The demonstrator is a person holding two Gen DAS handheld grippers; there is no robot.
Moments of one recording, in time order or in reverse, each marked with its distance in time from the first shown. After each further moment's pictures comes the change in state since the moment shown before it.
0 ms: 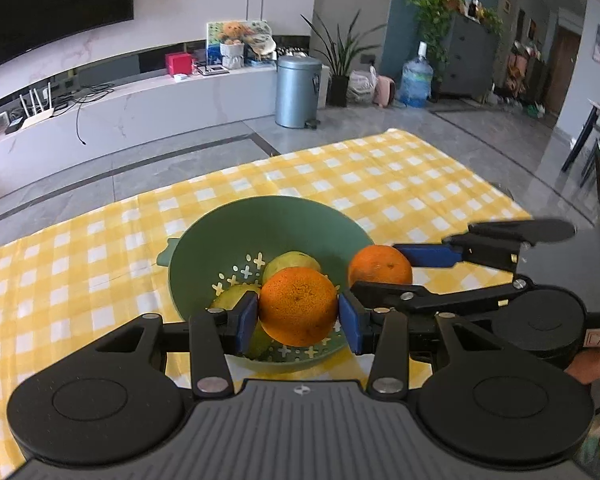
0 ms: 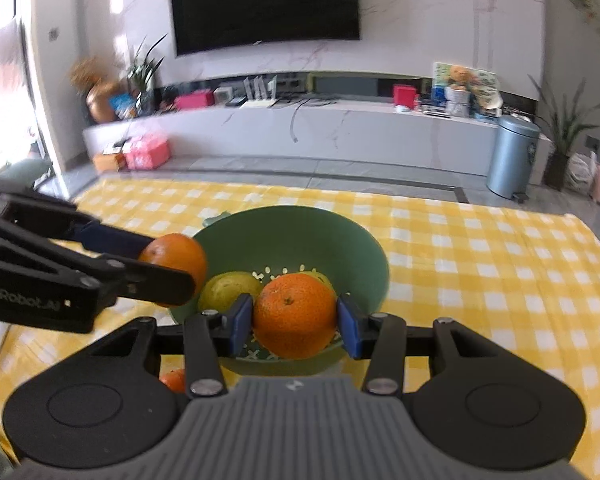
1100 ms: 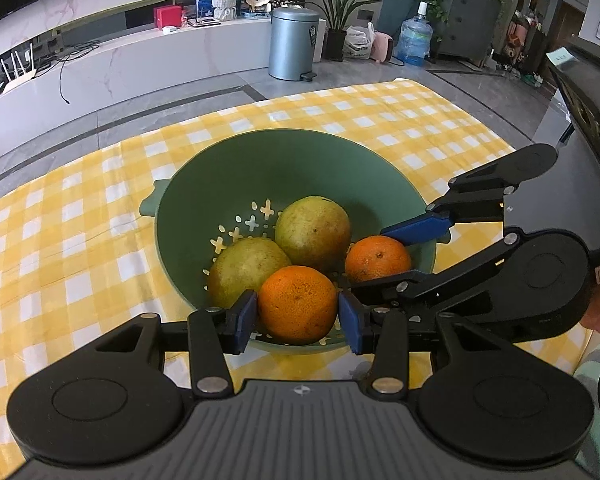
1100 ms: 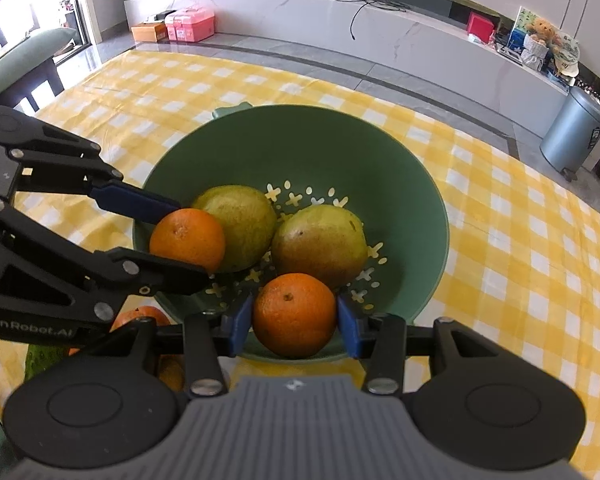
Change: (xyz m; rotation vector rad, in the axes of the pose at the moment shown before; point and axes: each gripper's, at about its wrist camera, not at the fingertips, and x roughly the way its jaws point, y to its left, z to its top) left arm 0.052 0.030 -0.019 -0.010 0.125 -0.044; right arm 0.081 0.003 0.016 -0.196 0.353 0.085
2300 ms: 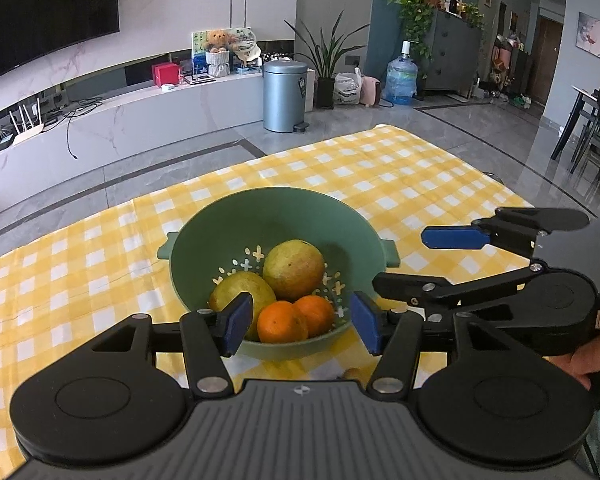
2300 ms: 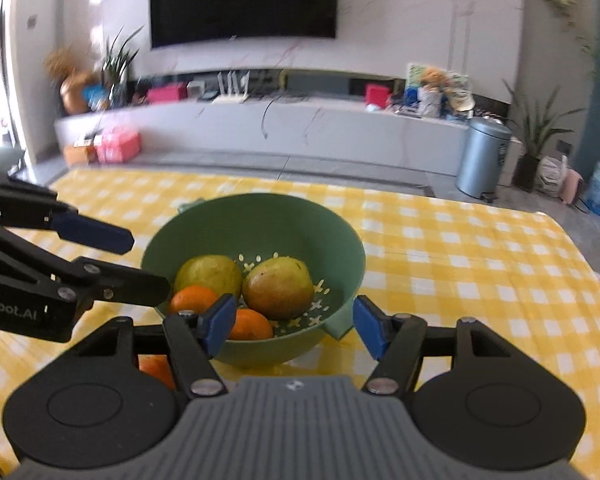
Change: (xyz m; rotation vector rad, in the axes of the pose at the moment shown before) left arm -0.059 -0.027 -0.010 0.067 -0.152 0.021; right arm -0.073 0.024 -0.057 0.243 -0.358 -0.201
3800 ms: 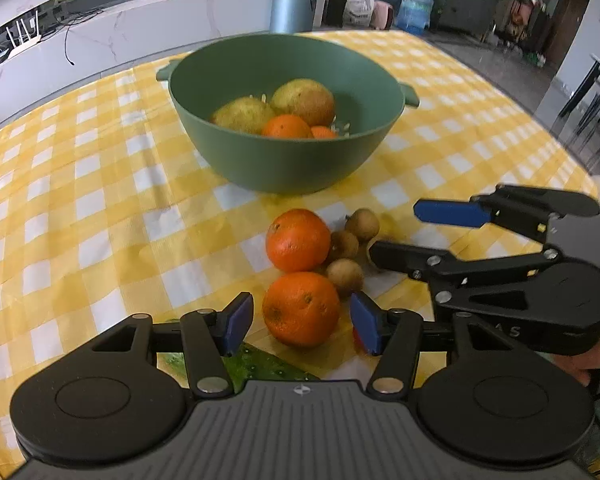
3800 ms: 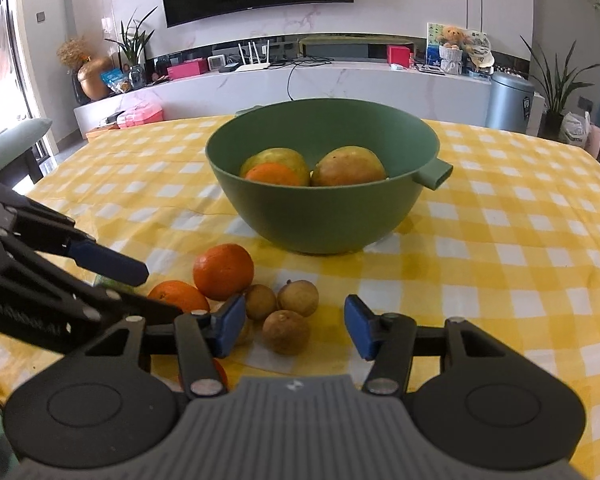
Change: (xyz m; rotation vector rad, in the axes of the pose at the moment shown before) left arm 0.023 0.010 -0.084 -0.075 0.251 -0.019; right arm 0.010 0.042 -0.077 0.037 0.096 0.093
